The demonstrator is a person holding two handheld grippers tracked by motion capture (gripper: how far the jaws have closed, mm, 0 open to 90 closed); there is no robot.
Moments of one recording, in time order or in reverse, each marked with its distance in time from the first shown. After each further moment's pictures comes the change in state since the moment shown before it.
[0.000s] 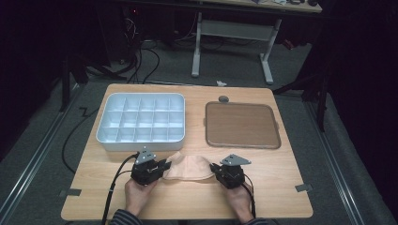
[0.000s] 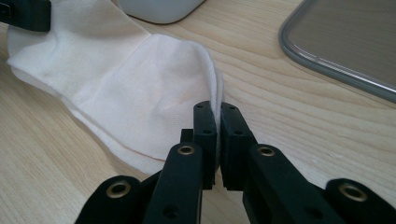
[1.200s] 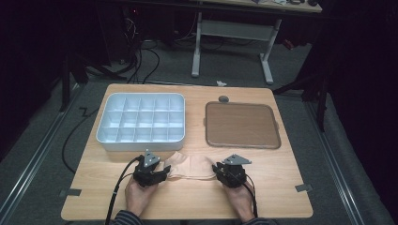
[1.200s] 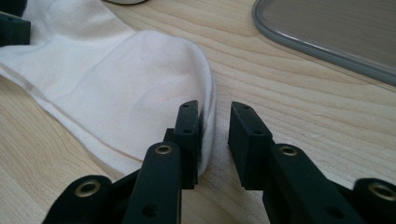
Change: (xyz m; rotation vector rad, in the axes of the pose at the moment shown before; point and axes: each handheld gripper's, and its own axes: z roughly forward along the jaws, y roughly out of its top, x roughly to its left) left arm 0.005 -0.016 0.016 0.087 0.176 0.051; right arm -0.010 -0.009 0.009 0.028 -0.059 0.024
